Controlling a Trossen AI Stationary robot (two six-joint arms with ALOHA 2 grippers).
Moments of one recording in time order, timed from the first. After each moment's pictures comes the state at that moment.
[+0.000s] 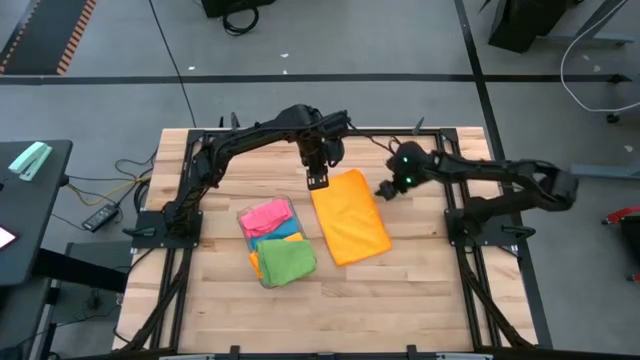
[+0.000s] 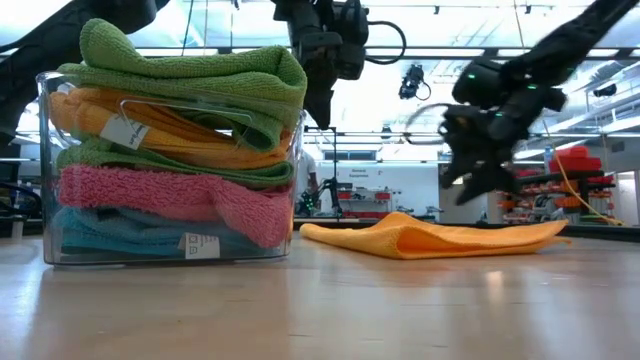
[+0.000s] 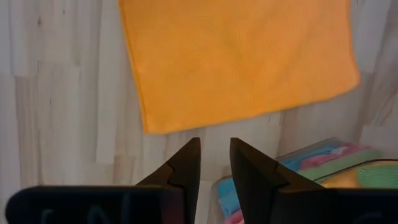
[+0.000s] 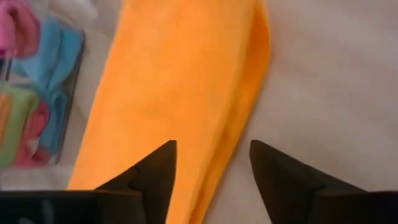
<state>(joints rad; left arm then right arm) 0.33 2.22 2.31 -1.45 0.16 0.20 -0.57 1.19 0.51 -0.23 -0.37 0.56</state>
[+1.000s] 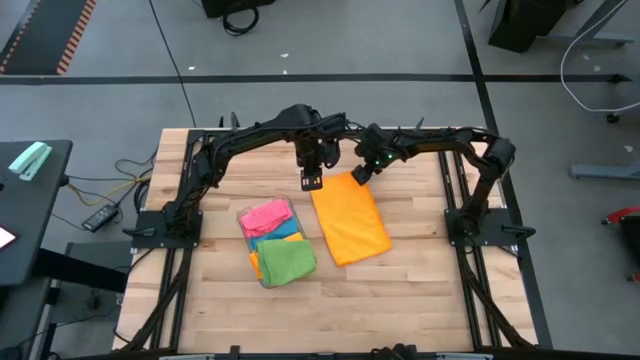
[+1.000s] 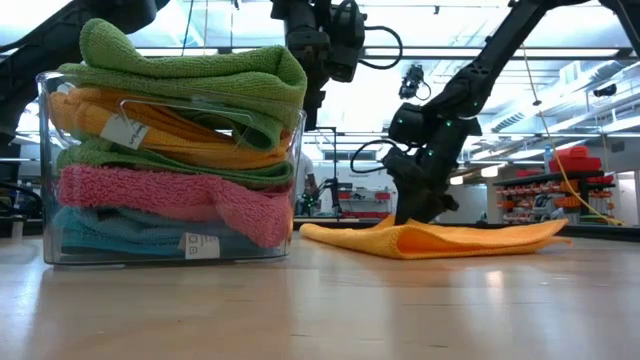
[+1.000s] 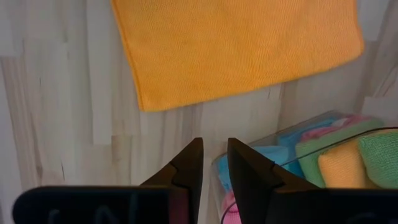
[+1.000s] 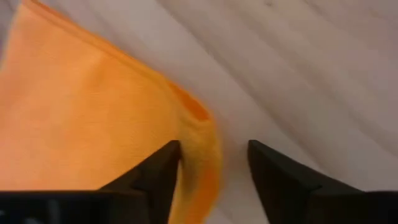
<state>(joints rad) 0.33 2.22 2.31 -1.53 0.16 0.25 -0.64 1.77 0.95 -0.29 -0.26 0.24</state>
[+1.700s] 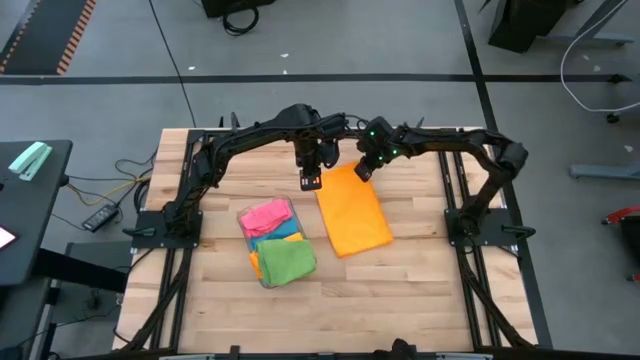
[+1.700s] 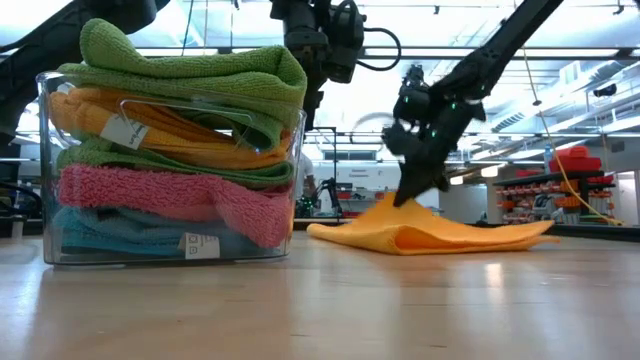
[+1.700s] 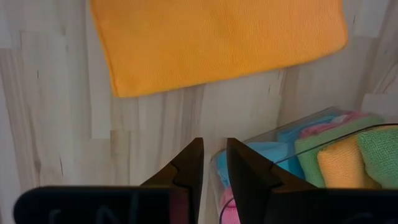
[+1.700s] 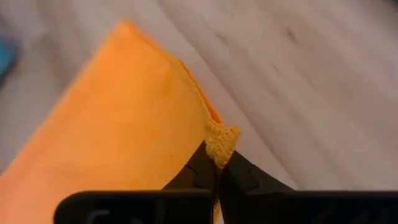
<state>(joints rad) 0.34 2.22 2.31 -1.55 0.16 0.25 -0.65 1.67 0.95 -0.28 -0.28 0.13</state>
